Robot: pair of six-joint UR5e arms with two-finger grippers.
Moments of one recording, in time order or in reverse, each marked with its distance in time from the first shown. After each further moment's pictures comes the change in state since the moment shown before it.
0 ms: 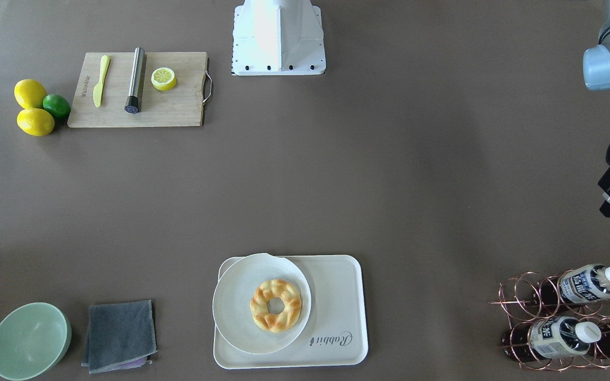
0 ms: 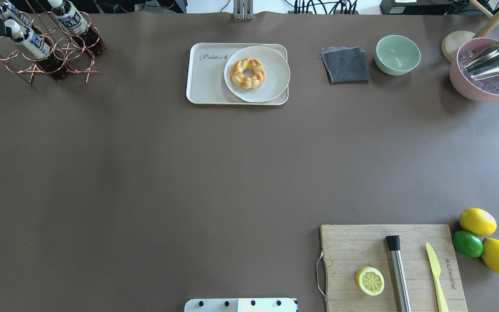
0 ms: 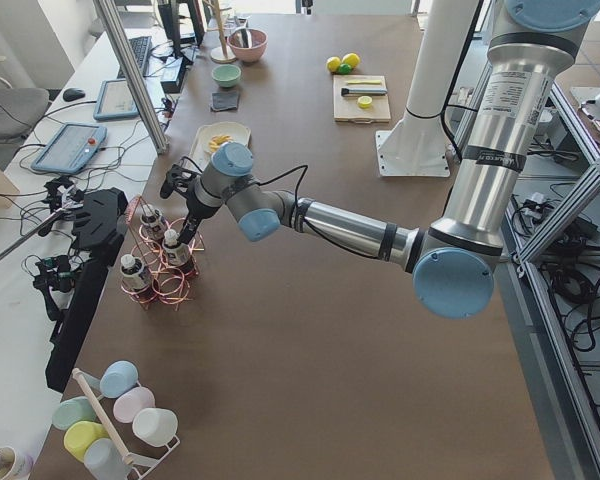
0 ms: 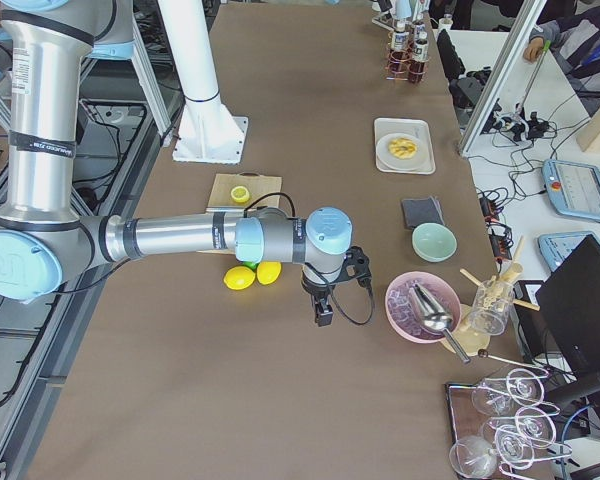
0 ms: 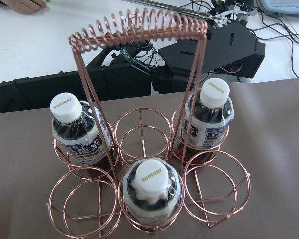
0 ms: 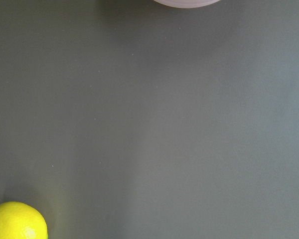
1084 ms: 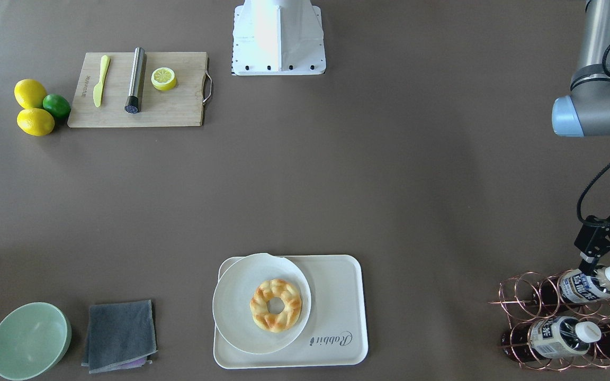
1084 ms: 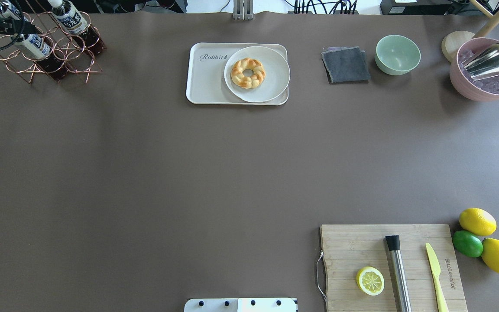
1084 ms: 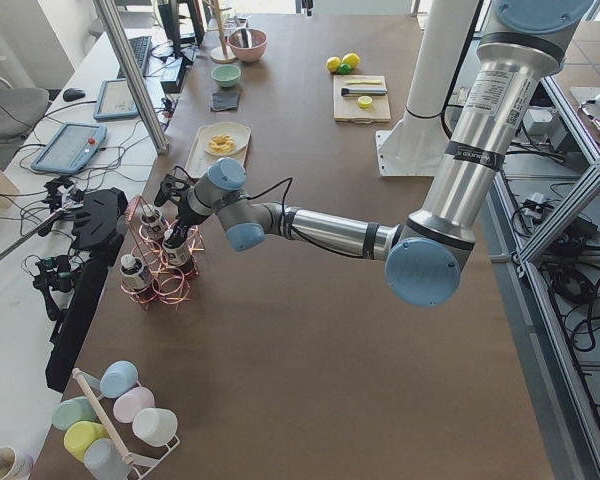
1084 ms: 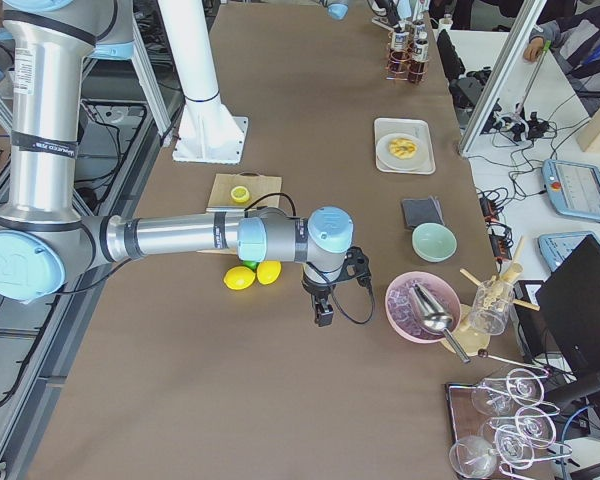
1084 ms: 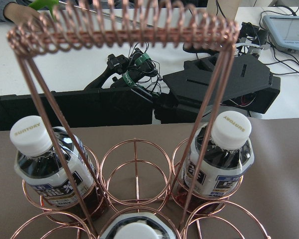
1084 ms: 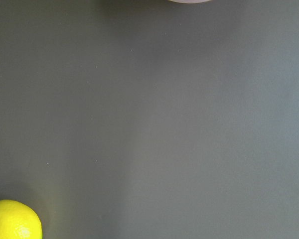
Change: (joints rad) left arm 0.072 -0.082 0.185 -0.180 0.128 -0.105; right arm -0.020 0.001 -0.002 0.001 -0.022 0.000
